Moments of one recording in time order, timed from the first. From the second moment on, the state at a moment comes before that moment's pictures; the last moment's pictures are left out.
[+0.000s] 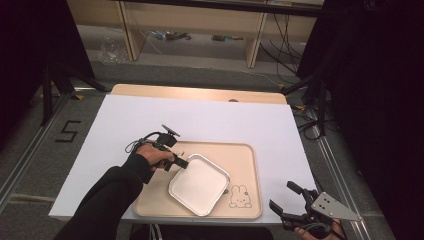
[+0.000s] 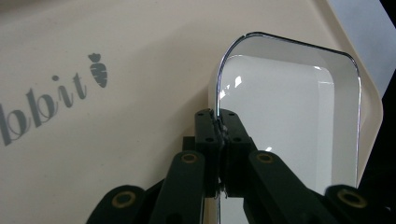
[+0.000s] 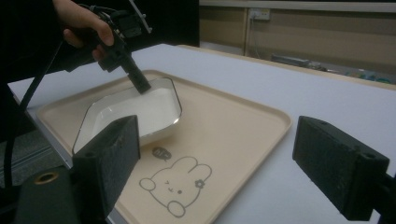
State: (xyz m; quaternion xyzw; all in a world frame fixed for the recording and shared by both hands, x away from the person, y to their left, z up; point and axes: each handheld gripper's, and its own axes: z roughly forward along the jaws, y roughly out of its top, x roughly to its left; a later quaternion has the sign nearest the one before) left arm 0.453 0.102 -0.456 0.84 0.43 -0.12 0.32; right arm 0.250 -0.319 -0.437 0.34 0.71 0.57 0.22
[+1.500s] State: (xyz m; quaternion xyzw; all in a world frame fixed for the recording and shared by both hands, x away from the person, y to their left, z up) left arm 0.382 0.135 -0.480 0.80 0.46 -0.09 0.37; right arm 0.252 -0.319 -0.437 0.34 0.71 0.57 0.22
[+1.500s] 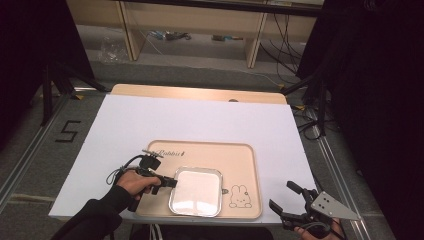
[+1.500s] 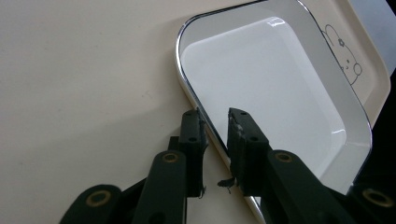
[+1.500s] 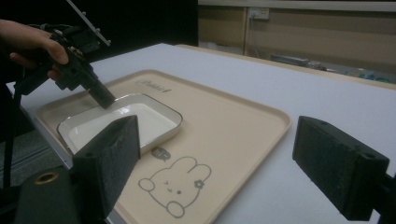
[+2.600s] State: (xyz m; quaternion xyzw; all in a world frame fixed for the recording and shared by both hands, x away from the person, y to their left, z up) left arm 0.370 0.157 -0.457 0.77 0.46 0.00 0.43; right arm 0.252 -0.321 -0.436 0.34 0.72 0.56 0.24
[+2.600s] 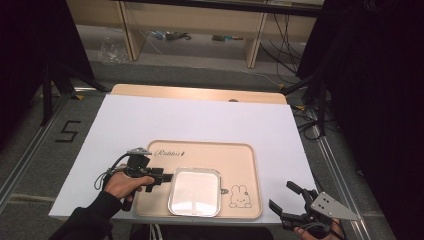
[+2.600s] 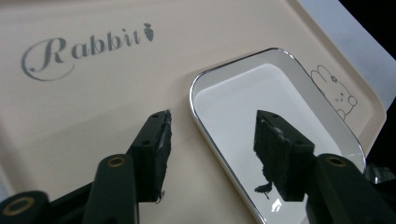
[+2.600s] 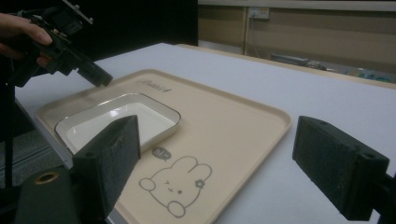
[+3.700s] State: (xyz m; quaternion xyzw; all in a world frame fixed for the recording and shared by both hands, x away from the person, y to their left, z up) left arm 0.338 0.173 -0.426 0.71 0.43 0.10 0.55; right arm 0.250 -0.320 -0.436 0.34 0.72 0.56 0.24
